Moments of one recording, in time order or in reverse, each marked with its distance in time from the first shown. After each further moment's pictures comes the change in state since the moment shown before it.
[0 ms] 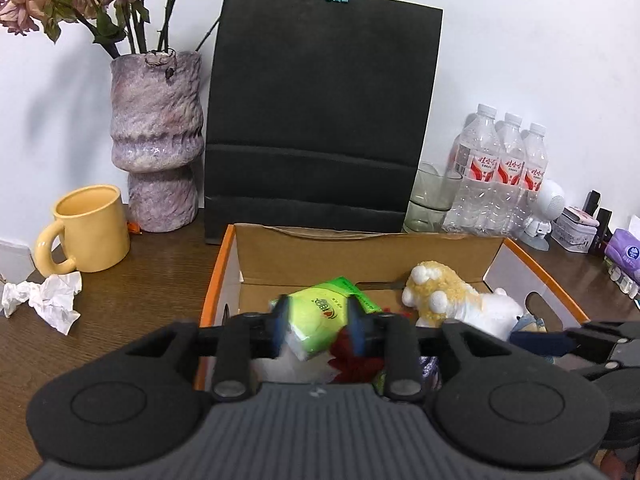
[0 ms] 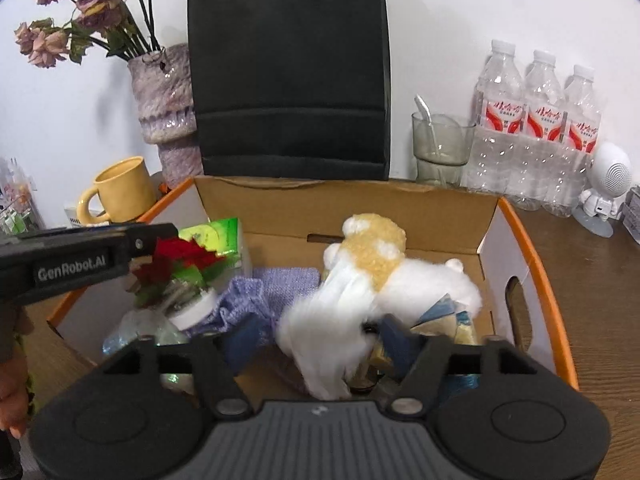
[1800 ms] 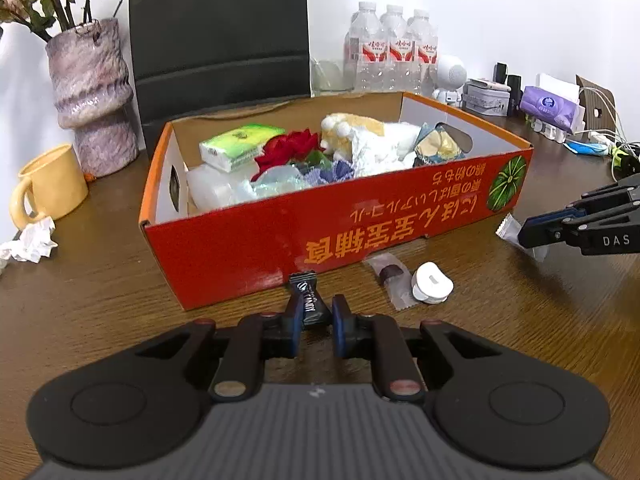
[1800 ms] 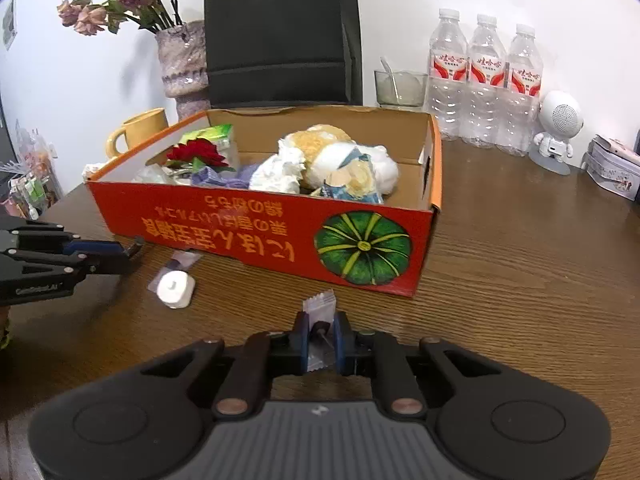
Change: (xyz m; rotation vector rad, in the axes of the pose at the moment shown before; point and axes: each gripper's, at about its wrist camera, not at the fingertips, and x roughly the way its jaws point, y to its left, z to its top) left arm -0.064 -0.015 -0.098 0.277 0.164 -0.160; right arm -0.082 -0.048 -0.106 -0.039 0.041 0.035
